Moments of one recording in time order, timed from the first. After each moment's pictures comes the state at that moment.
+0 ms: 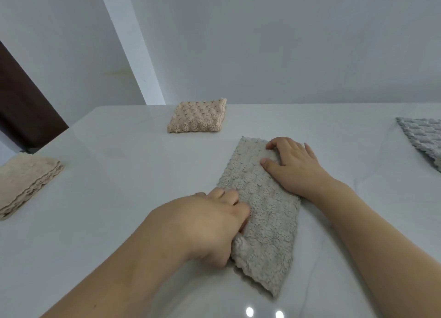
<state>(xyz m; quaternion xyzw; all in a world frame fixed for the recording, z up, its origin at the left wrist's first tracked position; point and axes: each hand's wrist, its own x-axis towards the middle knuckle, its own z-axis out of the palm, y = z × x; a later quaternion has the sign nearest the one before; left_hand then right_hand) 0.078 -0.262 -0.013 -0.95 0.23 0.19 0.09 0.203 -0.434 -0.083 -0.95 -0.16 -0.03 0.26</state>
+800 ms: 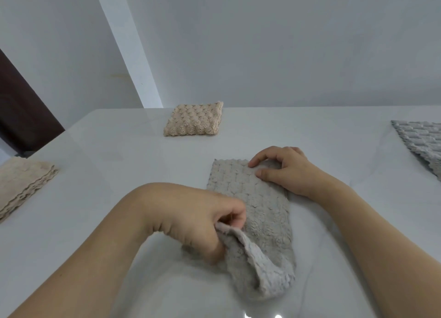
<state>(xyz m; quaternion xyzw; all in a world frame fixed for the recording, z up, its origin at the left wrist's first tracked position) 0.096 -0.237 0.013 -0.87 0.18 0.40 -0.23 0.206 -0.439 -0.071 -0.89 -0.25 0.01 0.37</state>
